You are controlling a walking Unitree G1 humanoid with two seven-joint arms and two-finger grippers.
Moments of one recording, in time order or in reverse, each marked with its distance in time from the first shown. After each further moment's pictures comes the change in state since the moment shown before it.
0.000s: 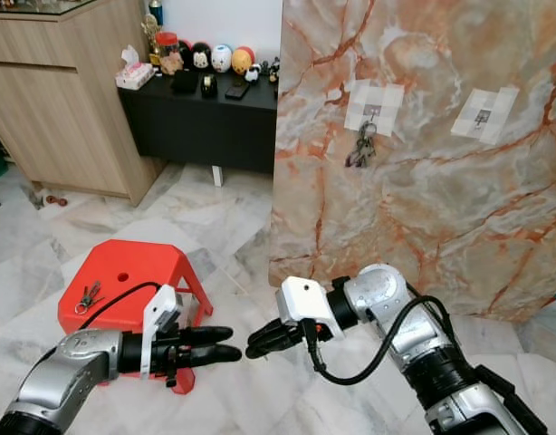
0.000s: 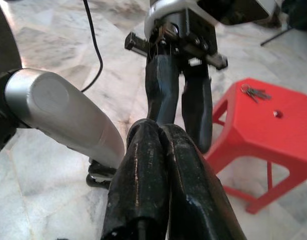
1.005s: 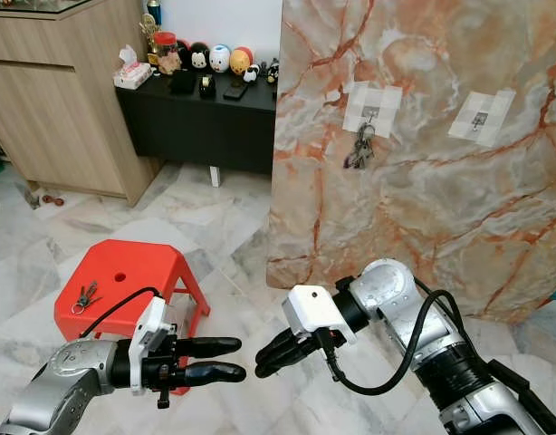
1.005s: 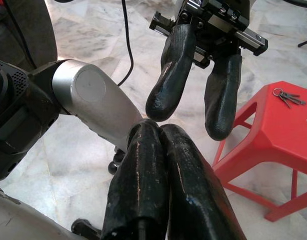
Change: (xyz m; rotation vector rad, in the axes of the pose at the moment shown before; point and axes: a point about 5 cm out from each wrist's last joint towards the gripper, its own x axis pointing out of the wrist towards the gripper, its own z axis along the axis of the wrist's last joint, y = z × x) left arm -0.004 -0.022 0.007 0.198 -0.061 -0.136; right arm -0.010 0.010 0.004 -0.015 0.024 0.128
